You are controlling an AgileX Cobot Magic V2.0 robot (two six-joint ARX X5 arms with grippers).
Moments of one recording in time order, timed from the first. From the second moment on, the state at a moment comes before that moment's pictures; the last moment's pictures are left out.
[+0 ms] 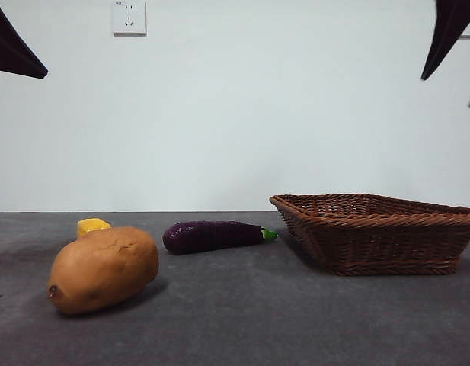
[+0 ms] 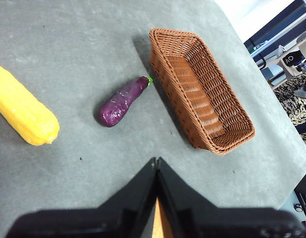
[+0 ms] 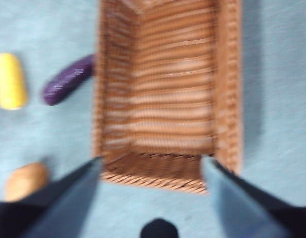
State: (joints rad) left arm 0.02 1.03 0.83 -0.46 0.74 -0.18; right arm -0.02 1.41 1.33 -0.98 -0.43 0.09
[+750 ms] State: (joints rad) left arm 0.02 1.07 0.83 -0.54 0.73 -0.12; right arm 0.00 1.94 1.65 -0.97 -0.27 -0.02
